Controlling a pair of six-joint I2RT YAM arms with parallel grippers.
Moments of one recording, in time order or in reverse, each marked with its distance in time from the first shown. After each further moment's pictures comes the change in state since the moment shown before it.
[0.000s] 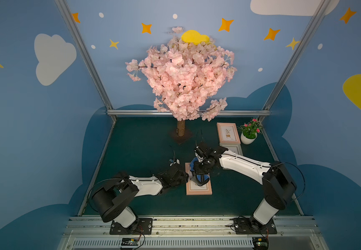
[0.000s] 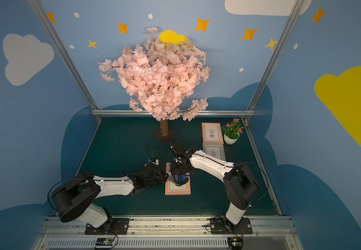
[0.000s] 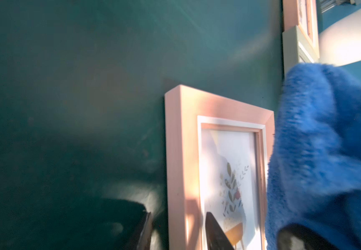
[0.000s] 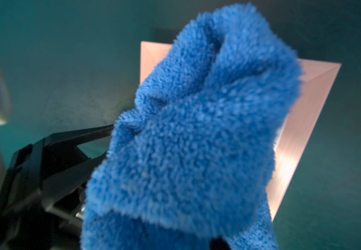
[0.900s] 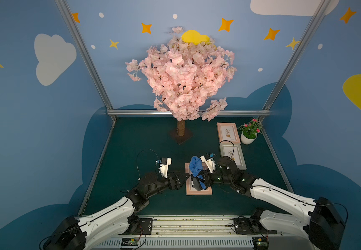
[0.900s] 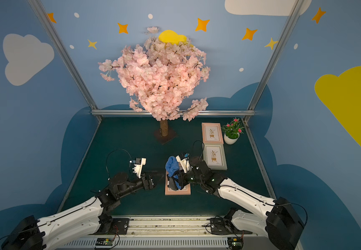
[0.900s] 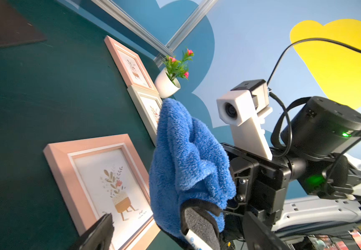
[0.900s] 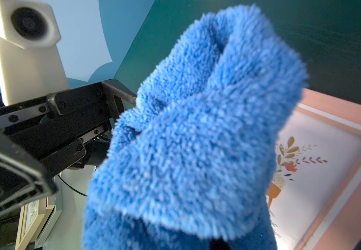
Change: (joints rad) left arm 0.053 -0.653 -0.285 0.274 0.317 0.166; right arm 0.037 -0.553 -0.576 0.681 -0.210 -0.134
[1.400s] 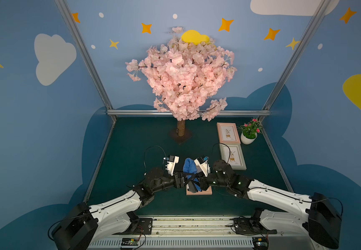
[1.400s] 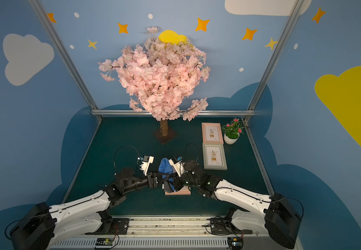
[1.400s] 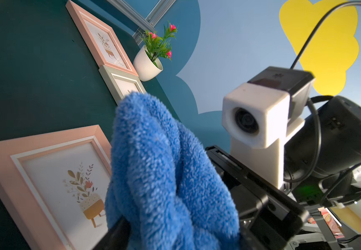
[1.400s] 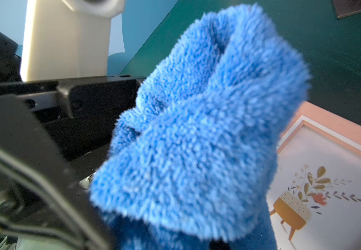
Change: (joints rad) left arm -0.014 0.172 0.070 0.096 0.109 -0.016; right arm 0.109 0.040 0.000 0.086 0.066 -0.078
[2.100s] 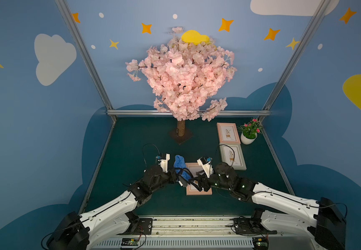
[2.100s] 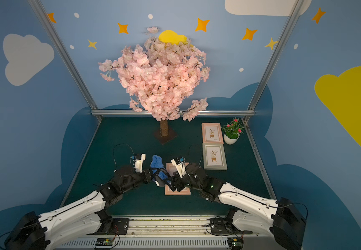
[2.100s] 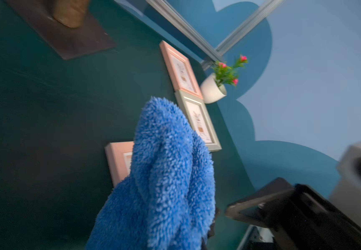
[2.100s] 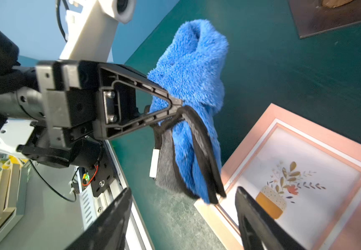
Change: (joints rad) left arm 0.062 -0.124 0.071 -0.422 -0.325 0.029; right arm 0.028 -0.114 -0.035 -0.039 0.153 0.011
